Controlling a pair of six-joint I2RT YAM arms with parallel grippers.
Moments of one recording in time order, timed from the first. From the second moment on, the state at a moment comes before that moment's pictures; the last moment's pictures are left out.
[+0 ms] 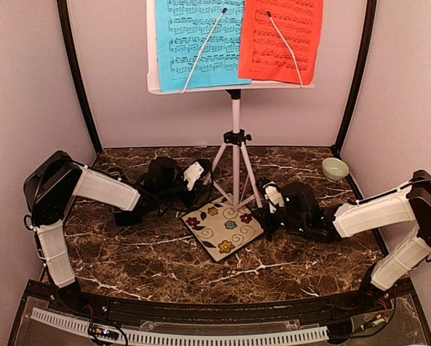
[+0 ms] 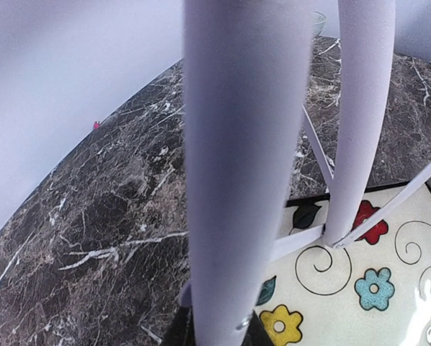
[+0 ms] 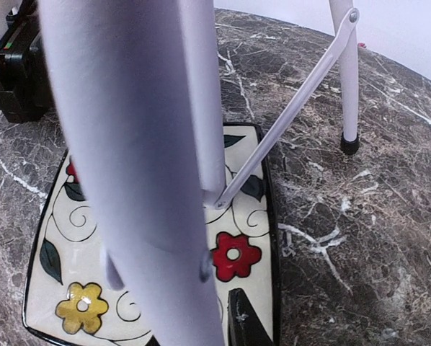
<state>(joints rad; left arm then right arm) -0.67 1.88 1.00 0.46 0.14 0.28 0.85 1.49 0.61 0.33 0.12 0.18</state>
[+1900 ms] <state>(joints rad) -0.64 2.05 1.21 0.49 -0.12 0.31 0.62 1.73 0.73 0.42 0.02 0.11</state>
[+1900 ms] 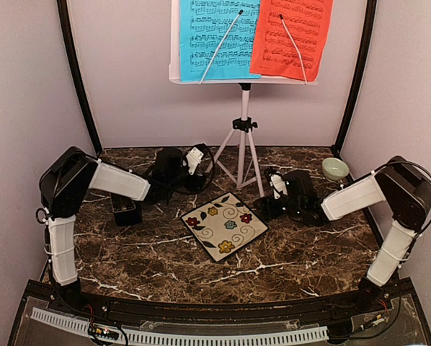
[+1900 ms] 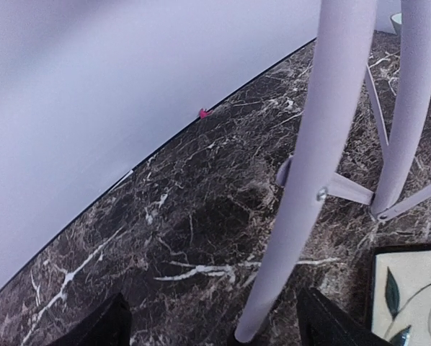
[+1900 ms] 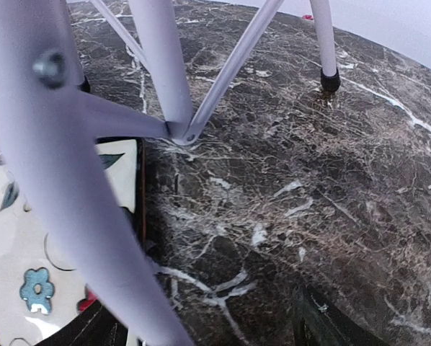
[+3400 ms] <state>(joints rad) -0.36 1.24 1.02 -0.60 -0.27 -0.43 0.68 1.35 0.62 0.35 0.00 0.26</state>
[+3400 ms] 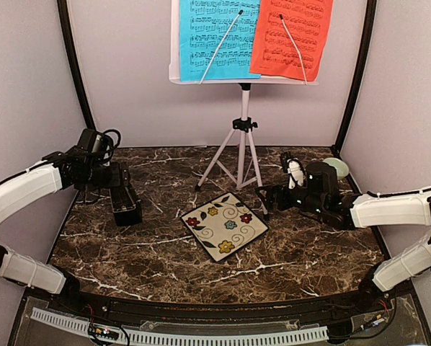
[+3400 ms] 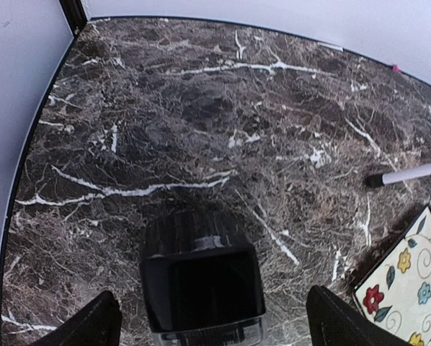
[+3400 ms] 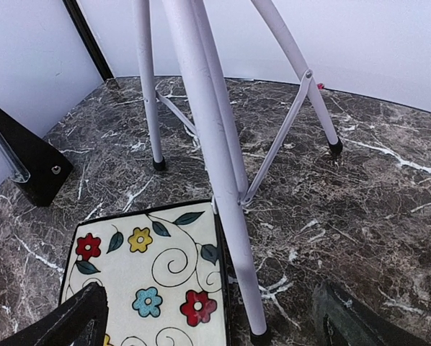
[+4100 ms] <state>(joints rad) -0.36 1.24 0.89 -0.54 -0.19 -0.40 0.68 1.34 0.62 0.33 0.00 0.26</state>
